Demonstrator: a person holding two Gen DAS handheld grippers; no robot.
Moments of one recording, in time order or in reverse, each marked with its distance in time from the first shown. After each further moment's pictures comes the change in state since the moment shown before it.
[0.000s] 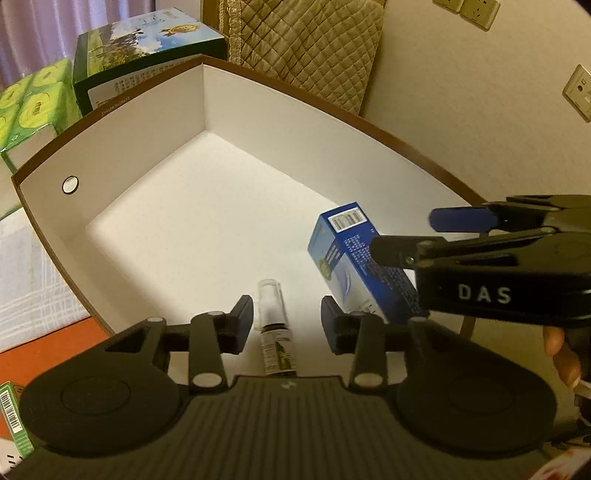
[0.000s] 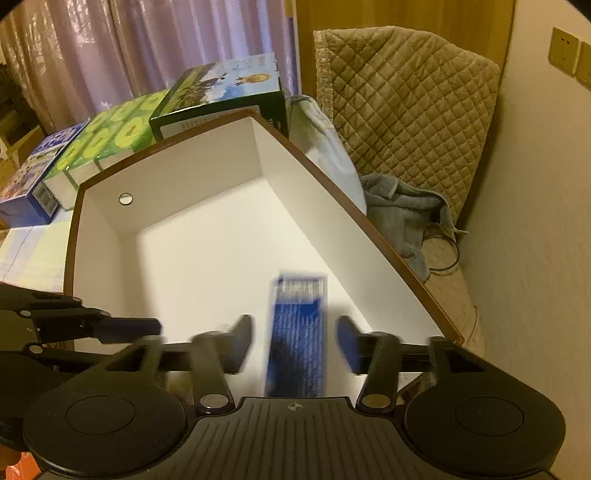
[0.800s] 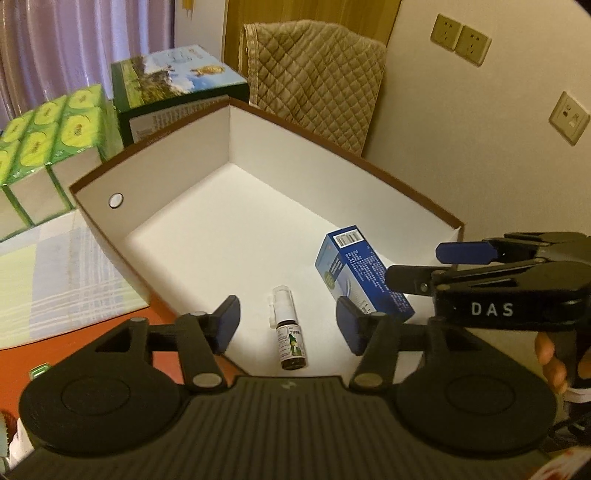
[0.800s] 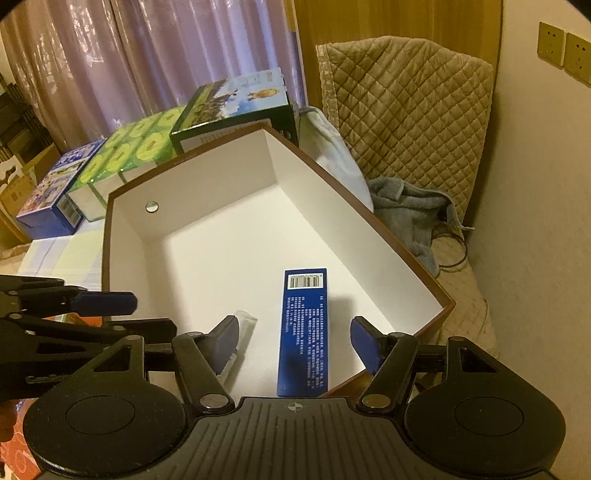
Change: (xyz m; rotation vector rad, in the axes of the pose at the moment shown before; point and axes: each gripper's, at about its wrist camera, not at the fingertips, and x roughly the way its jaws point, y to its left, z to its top) left arm -0.065 0.006 -0.015 -0.021 -0.115 0.021; right arm -0.038 0.005 -0.017 0.040 -0.041 0.056
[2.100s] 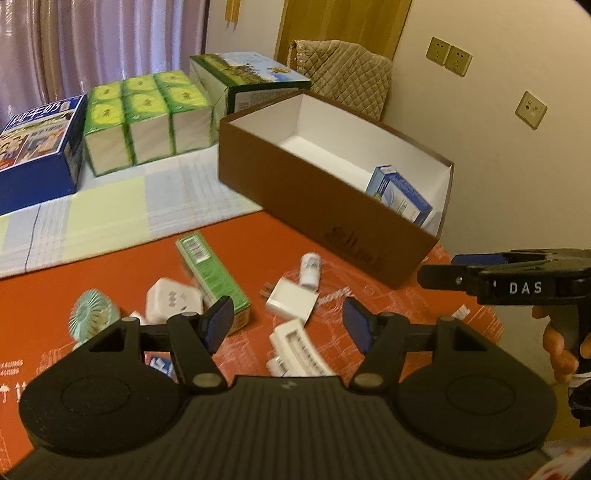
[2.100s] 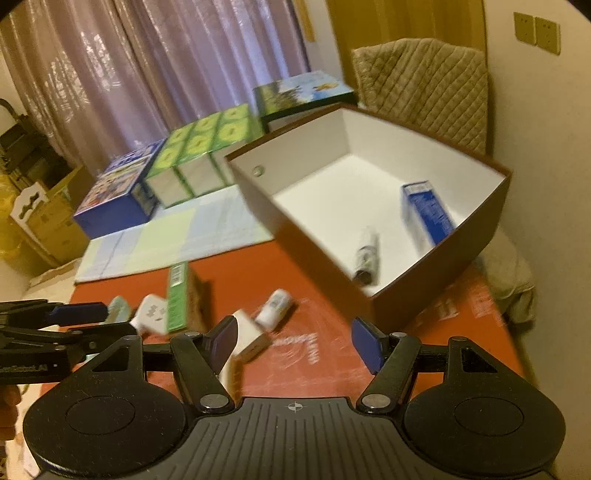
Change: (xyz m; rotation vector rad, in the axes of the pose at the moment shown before) left arm -0.156 0.134 -0.145 0.001 -0.039 -0.028; right arm -0.070 0.168 -0.112 0.116 -0.041 0.055
